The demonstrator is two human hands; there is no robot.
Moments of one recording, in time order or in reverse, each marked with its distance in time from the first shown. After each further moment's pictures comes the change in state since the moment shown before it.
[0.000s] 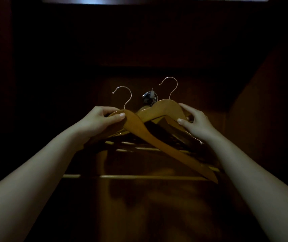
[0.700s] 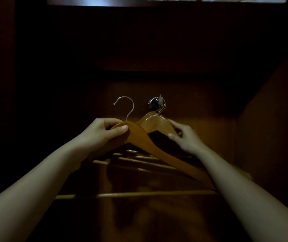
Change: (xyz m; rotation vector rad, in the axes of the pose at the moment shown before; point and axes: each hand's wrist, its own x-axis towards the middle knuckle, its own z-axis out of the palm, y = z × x) left_hand 0.000 -0.021 -0.004 -0.048 0.003 -0.006; right_hand 0.021 0.004 0.057 -0.097 -0.117 -0.030
